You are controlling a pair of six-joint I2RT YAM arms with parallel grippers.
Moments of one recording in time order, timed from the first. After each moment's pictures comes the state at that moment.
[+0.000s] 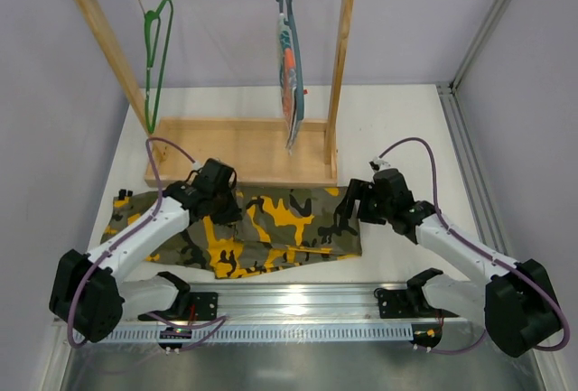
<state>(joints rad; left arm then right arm) -0.52 1.20 0.77 -0.66 -0.03 -0.86 0.44 1.07 0.52 -0.24 -0.12 0.60</state>
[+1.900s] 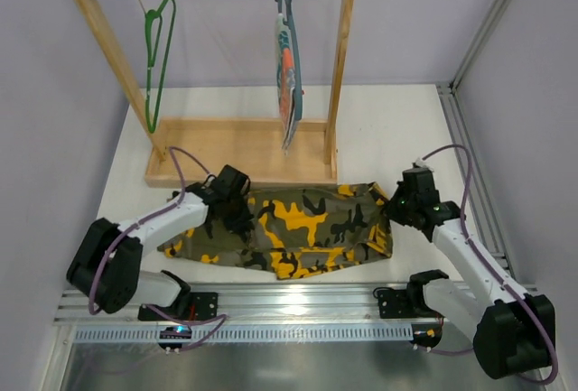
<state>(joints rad) -0.53 1.33 0.71 -0.55 0.03 -0.95 0.23 0.97 0.56 -0.49 0.01 0.65</state>
